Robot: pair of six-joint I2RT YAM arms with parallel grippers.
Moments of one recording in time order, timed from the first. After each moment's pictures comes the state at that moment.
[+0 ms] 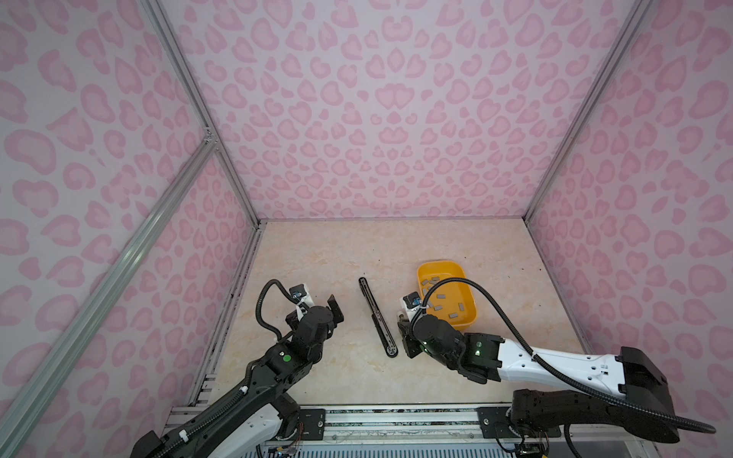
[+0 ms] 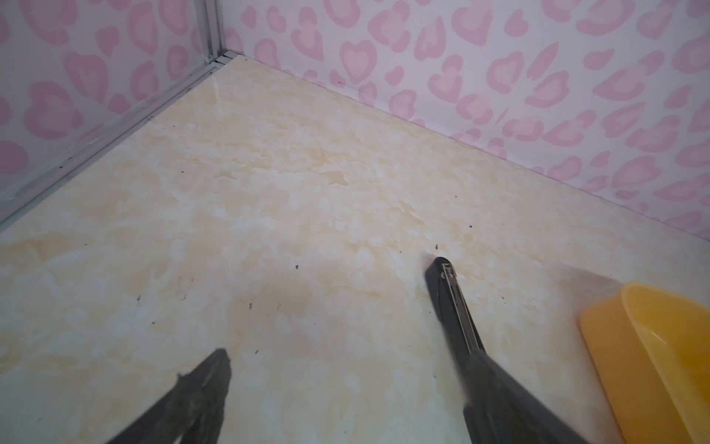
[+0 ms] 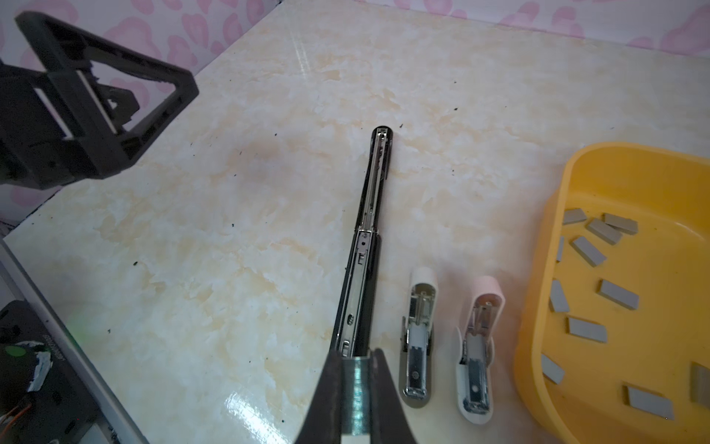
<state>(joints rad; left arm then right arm) -0.66 0.80 0.42 -0.17 -0.64 -0.65 1.19 1.24 0.77 -0.19 0.41 0.46</state>
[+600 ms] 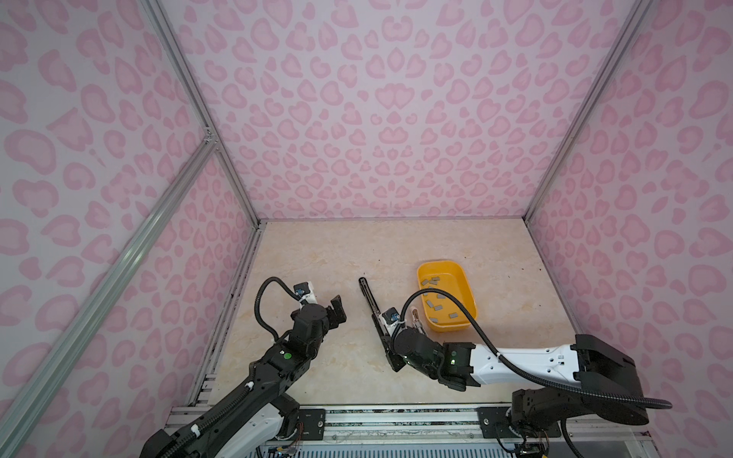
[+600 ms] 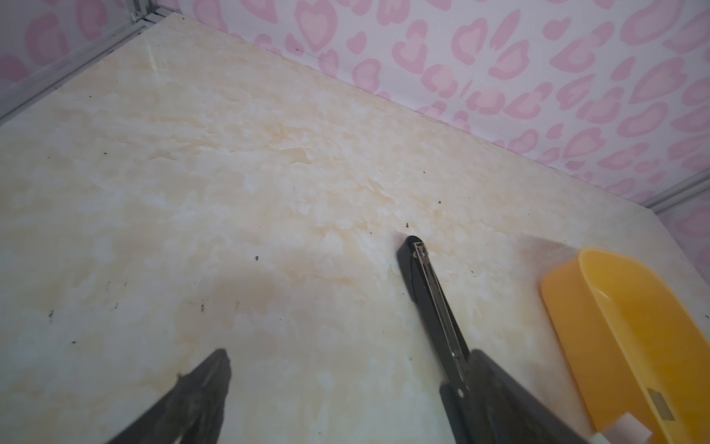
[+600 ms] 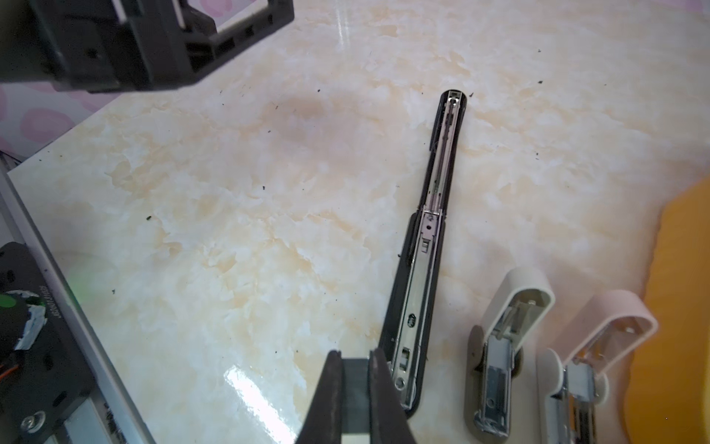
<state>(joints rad) -0.55 0.83 0.38 -0.04 -0.40 -0.59 1.25 1.43 0.75 -0.03 0.38 0.44</state>
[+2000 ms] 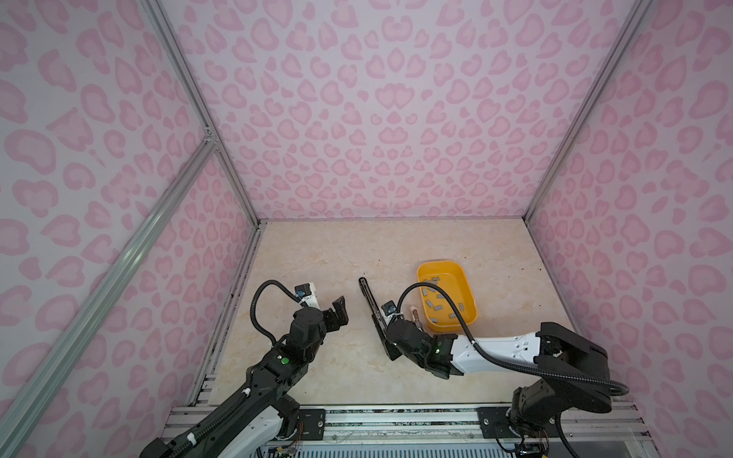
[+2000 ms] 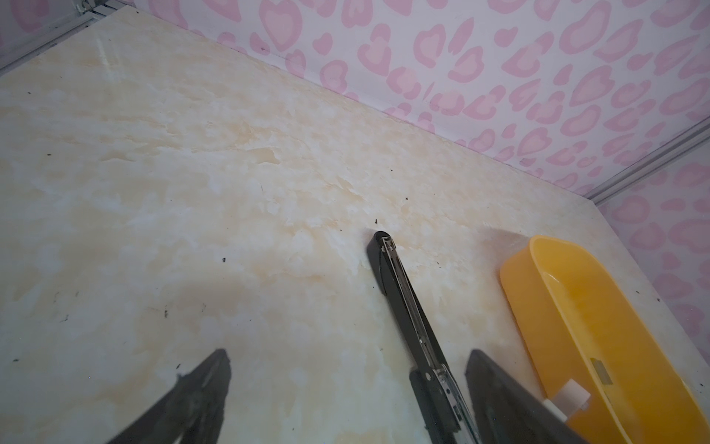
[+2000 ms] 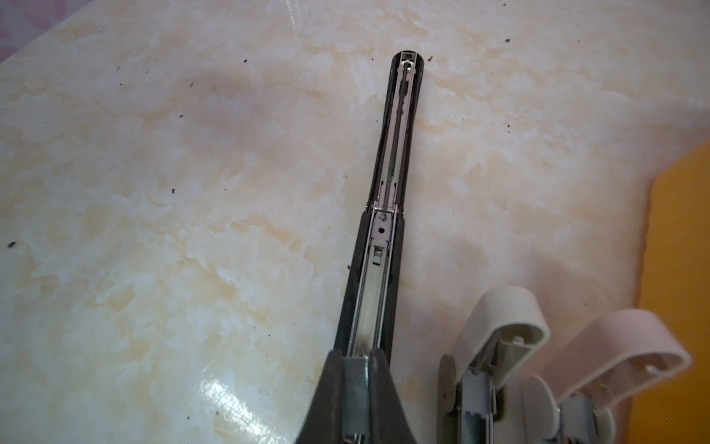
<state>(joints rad) -0.55 0.78 0.35 -0.01 -0.34 -0.59 1.14 1.59 0.77 0.06 0.39 0.44</state>
